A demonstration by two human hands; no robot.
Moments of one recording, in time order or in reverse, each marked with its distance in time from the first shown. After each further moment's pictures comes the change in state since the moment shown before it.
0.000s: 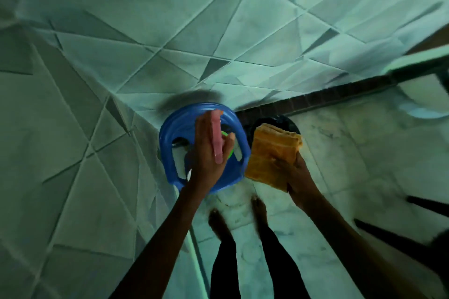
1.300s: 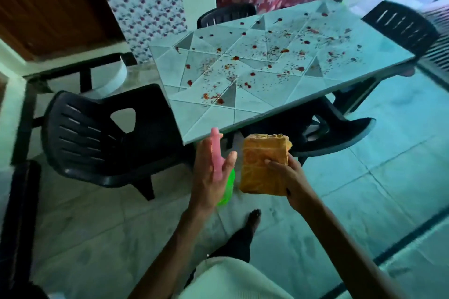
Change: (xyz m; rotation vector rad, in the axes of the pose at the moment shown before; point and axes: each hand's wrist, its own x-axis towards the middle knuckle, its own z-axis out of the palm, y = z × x) left_hand -0.726 0.541 0.372 -0.365 -1.290 1.018; right_hand -0.818 0.265 -0.504 0.815 1.330 -0.391
